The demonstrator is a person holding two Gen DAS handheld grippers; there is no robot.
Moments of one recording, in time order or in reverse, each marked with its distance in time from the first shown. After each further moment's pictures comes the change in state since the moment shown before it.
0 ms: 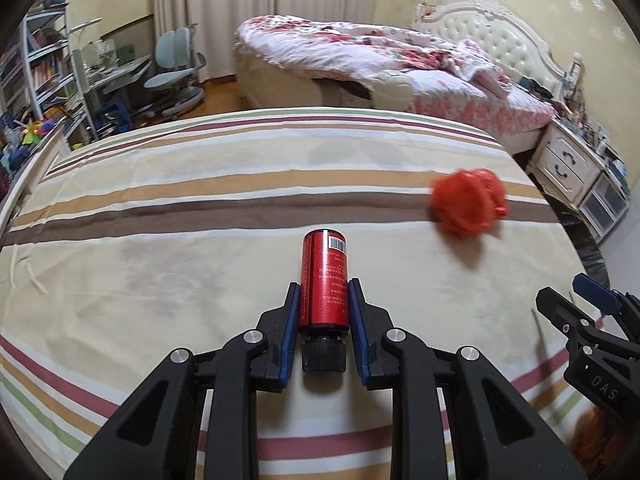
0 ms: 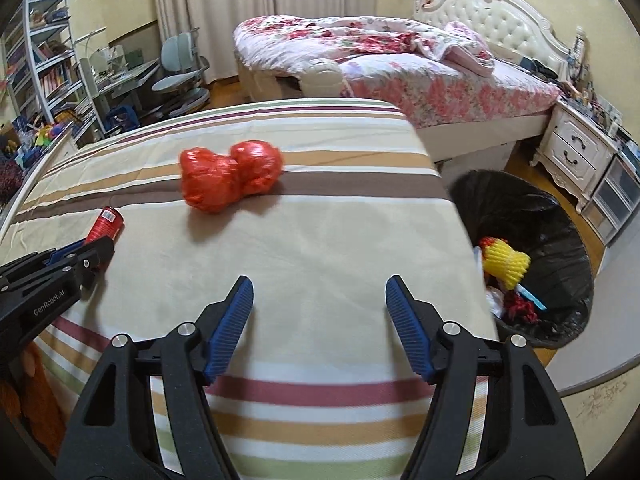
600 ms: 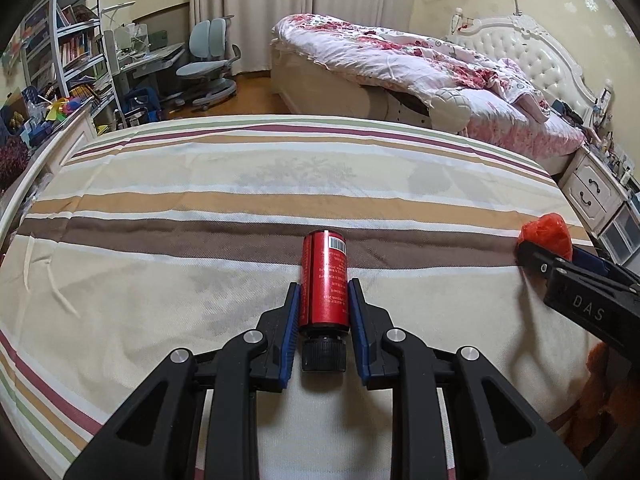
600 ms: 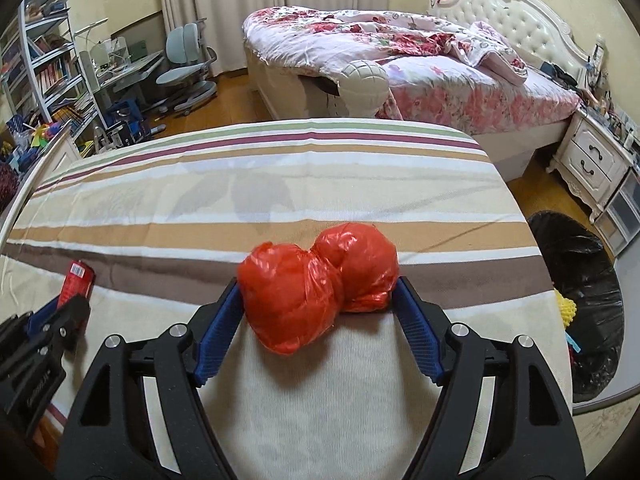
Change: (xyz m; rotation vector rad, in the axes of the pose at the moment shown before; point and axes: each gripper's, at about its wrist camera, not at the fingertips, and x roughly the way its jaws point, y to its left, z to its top) left arm 0.010 0.053 0.014 -0.082 -0.007 0.054; right arm 0.057 0.046 0.062 0.016 0.028 0.006
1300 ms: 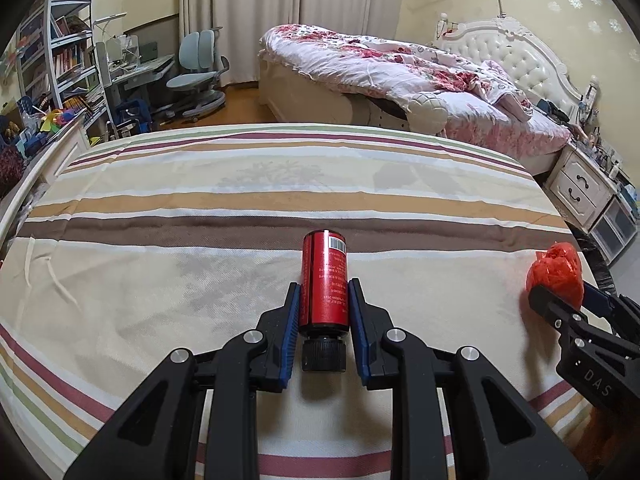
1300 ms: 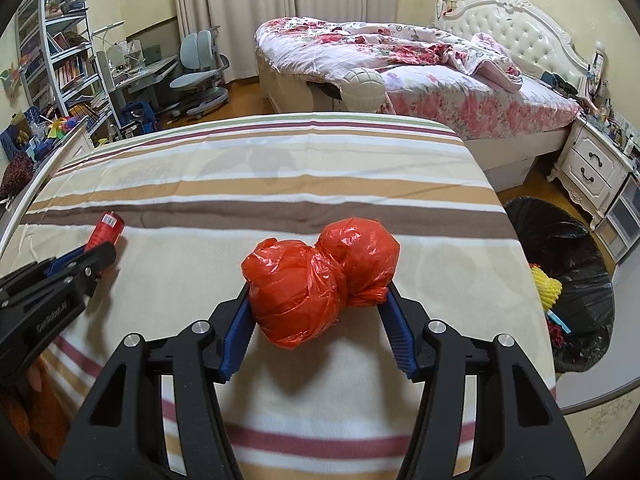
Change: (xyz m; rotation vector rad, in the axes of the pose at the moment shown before) left arm -0.018 -0.016 -0.011 0.032 -0.038 -0.033; right arm -0.056 -0.010 -0.054 -0.039 -0.054 0.020
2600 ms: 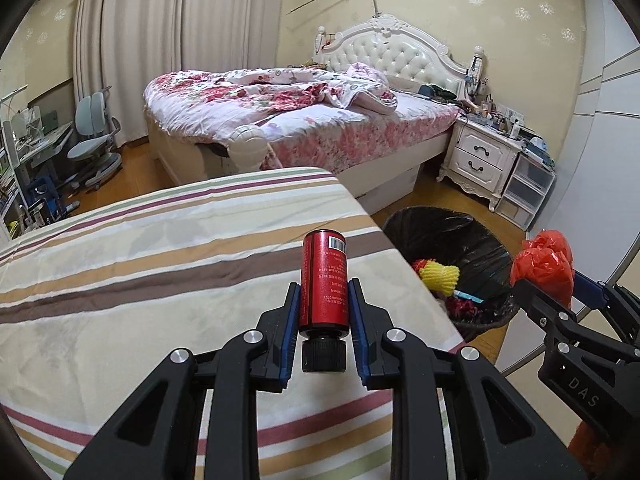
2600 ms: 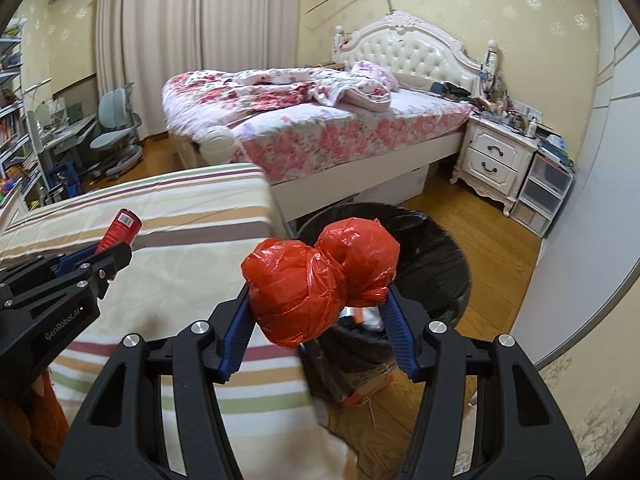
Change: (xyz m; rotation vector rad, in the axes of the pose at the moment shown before) left arm -0.032 -0.182 0.003 0.254 -0.106 -0.289; right arm -0.094 -0.162 -0.029 0.184 -0.169 -0.287
